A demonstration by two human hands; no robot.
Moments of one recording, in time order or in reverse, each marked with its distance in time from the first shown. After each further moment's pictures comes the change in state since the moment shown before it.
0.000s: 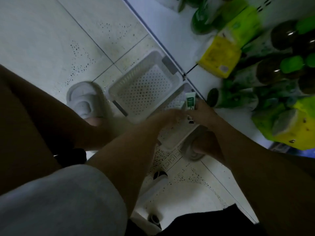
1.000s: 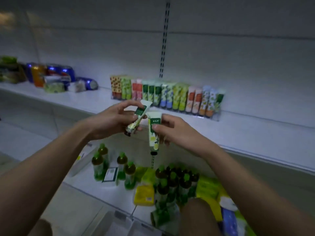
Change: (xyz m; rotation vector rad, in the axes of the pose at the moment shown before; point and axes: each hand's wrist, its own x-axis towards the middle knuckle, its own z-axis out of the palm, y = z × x) left_hand -0.419 0.309 -0.152 -0.153 -0.013 1.059; right_hand -0.425 -0.218 -0.233 0.199 0.528 -0.869
